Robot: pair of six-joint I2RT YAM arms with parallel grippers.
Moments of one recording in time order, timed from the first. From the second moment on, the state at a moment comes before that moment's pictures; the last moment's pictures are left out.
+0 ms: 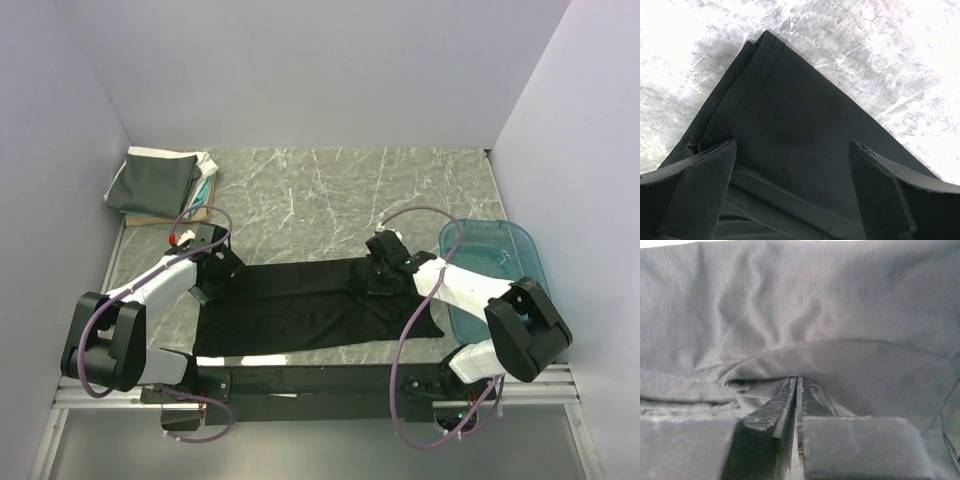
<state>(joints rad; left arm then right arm) -0.25 1.34 0.68 -0.51 -0.23 -1.03 0.60 1.41 0.72 -0.37 0.11 0.60</state>
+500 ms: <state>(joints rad) -0.25 1.34 0.68 -0.51 -0.26 -1.03 0.66 1.25 0.61 -0.34 -0.02 0.71</state>
